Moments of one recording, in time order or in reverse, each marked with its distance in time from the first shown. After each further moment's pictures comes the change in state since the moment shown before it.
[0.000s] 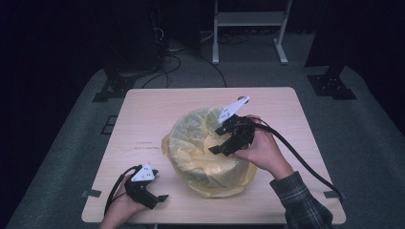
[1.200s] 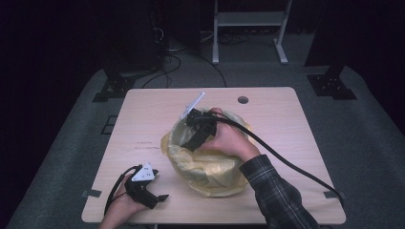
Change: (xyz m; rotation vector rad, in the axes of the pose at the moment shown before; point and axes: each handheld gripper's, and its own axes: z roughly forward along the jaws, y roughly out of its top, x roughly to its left) left arm 0.000 0.000 0.000 0.000 0.000 -0.001; right arm -0.003 0.062 0.080 0.115 0.005 0.015
